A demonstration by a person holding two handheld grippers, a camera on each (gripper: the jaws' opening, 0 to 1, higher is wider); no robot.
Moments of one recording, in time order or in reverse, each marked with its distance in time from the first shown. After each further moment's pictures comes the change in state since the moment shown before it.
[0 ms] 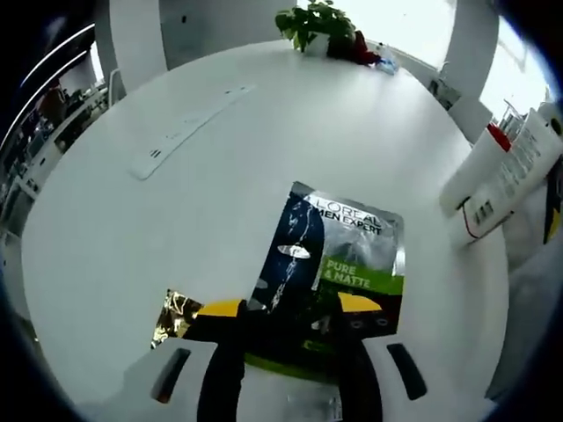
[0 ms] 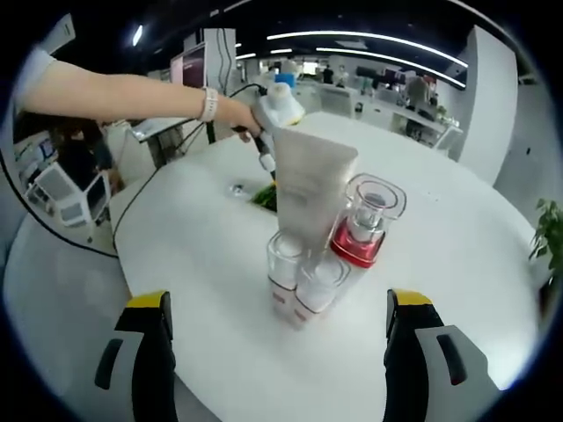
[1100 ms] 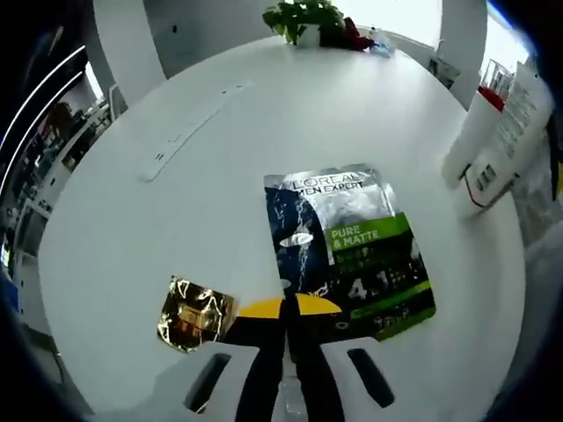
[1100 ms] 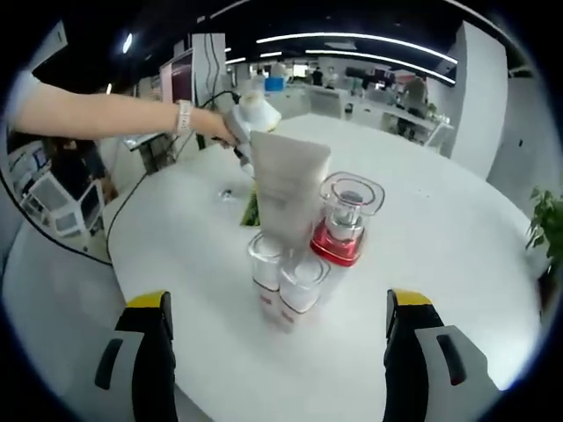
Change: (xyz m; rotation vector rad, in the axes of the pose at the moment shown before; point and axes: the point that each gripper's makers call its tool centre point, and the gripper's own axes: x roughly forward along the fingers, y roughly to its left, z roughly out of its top) left arm -0.004 0.005 -0.015 0.090 0.008 0.085; right arm -0.002 -0.017 0.004 0.068 -0.049 -0.035
